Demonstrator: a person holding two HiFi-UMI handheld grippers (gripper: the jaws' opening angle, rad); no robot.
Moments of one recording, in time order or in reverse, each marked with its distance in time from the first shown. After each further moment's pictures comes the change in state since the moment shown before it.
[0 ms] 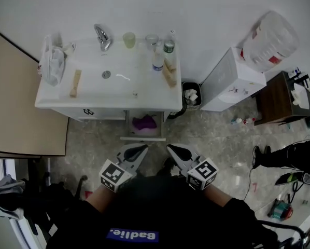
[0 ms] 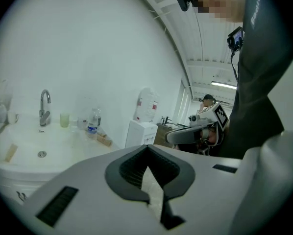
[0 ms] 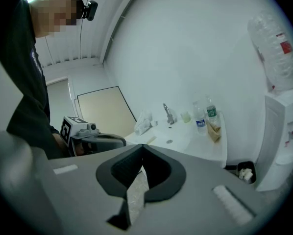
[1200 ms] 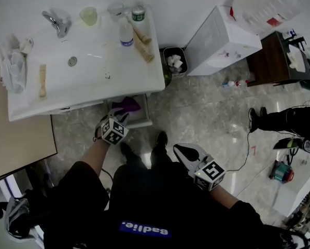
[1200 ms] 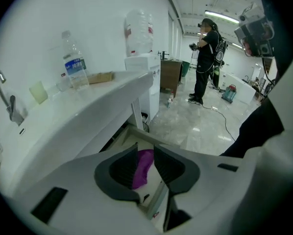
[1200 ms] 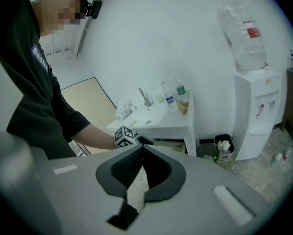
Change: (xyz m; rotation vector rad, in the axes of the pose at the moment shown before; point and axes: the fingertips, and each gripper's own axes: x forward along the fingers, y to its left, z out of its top) left arm 0.159 0.168 -0.223 0.387 0.658 0.035; right arm -0.057 -0.072 -0.085 0.171 0.152 -0.196
